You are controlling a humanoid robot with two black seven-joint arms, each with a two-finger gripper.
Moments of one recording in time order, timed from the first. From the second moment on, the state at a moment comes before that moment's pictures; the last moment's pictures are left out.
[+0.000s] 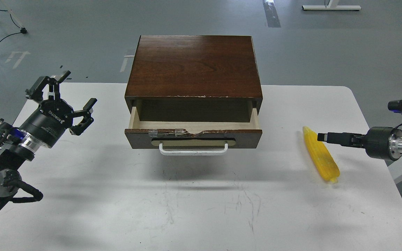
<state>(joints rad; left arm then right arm) -0.37 0.66 -0.81 -1.07 0.19 -0.49 -0.49 0.96 -0.86 -0.11 0.96 -1.25 0.32 0.49</state>
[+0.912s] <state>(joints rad) -0.37 0.66 -0.81 -1.08 0.19 -0.49 -0.49 0.97 -0.76 -0.24 0.88 -1.28 0.31 0.49</state>
